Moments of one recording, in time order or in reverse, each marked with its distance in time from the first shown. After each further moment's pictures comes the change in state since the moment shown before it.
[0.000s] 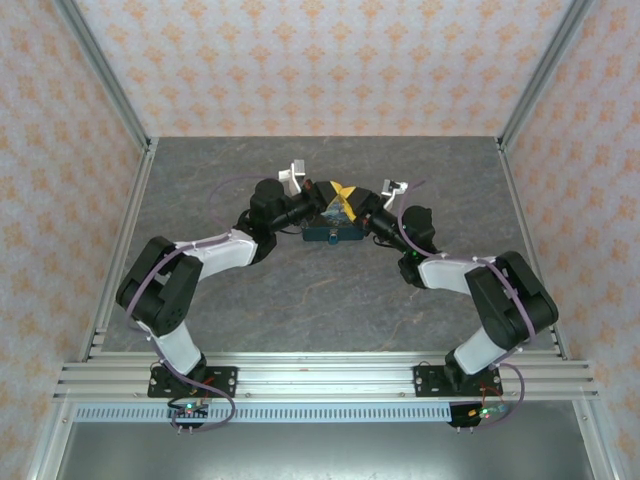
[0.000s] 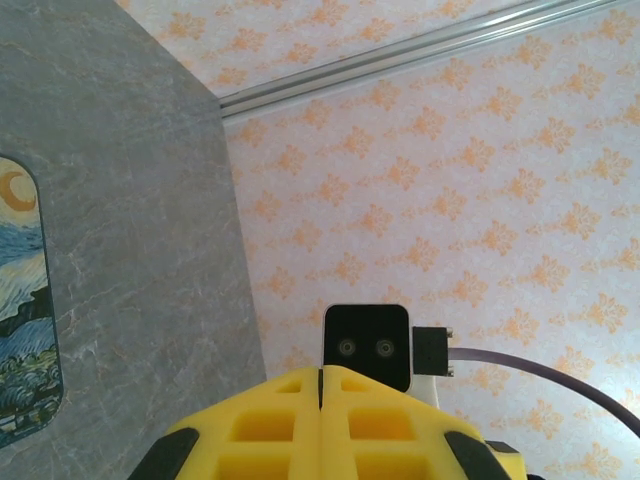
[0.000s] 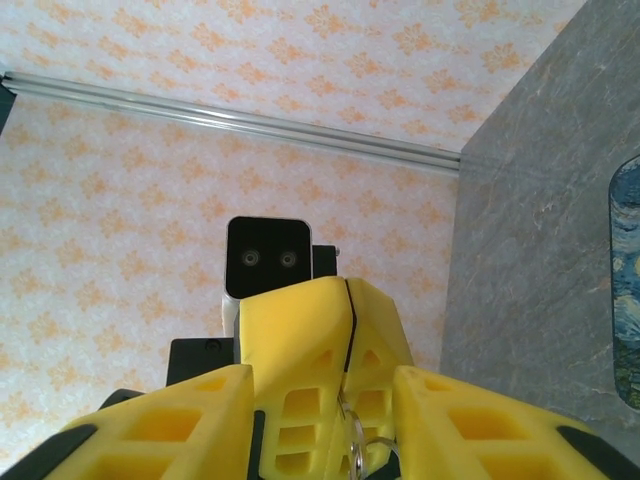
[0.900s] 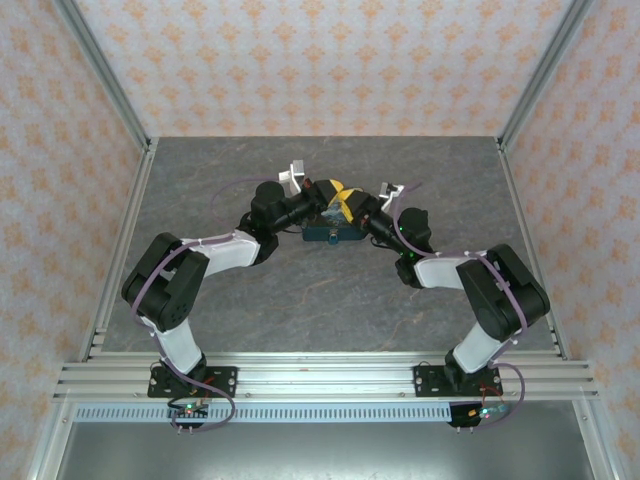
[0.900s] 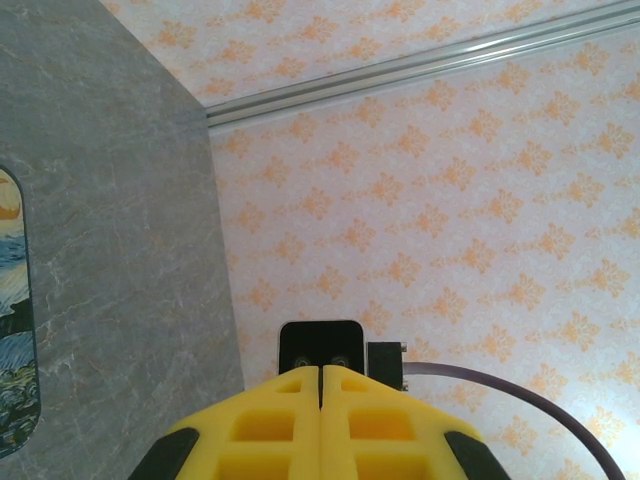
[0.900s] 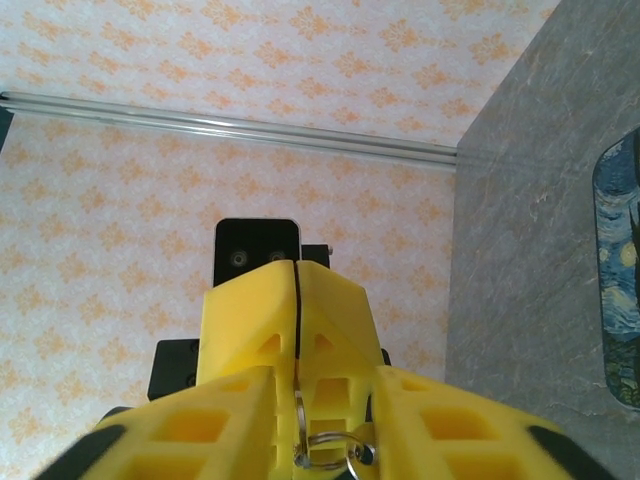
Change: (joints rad) left arm -0.001 0.034 -0.010 0.086 -0.018 -0.059; right arm 0.002 0.058 0.001 0.047 0.002 0.039
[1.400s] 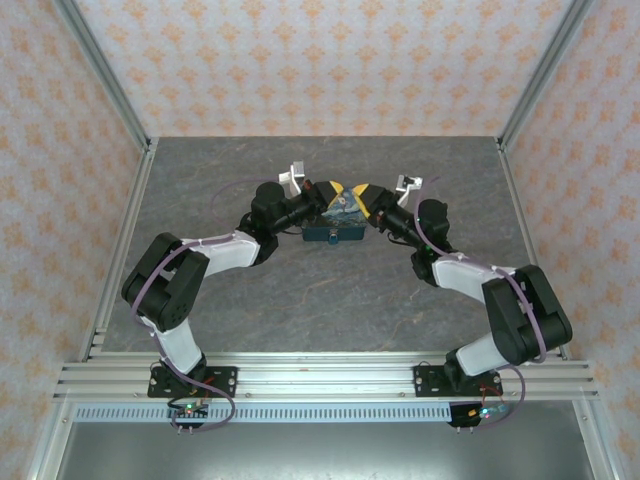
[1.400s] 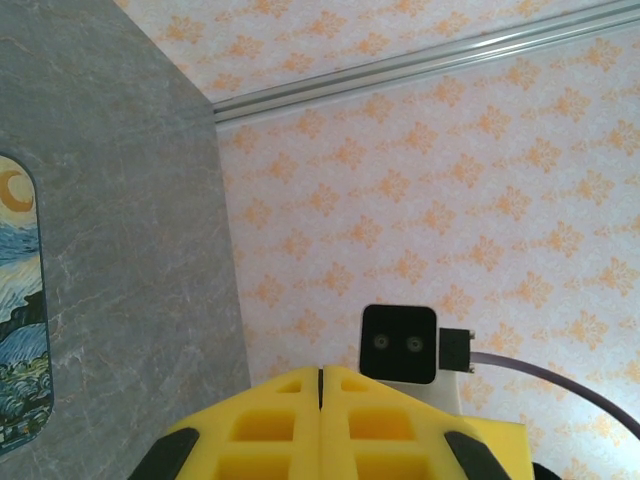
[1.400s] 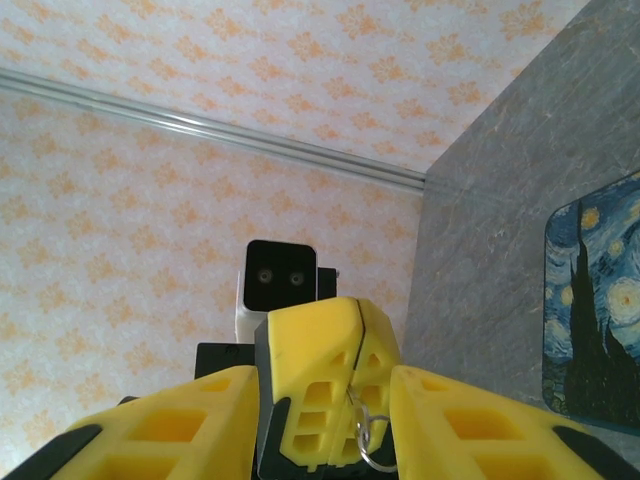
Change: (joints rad) left arm 0.000 0.000 -0.004 -0.010 0.005 0.005; right arm -0.102 -0.168 0.009 -0.234 -0.085 -0.157
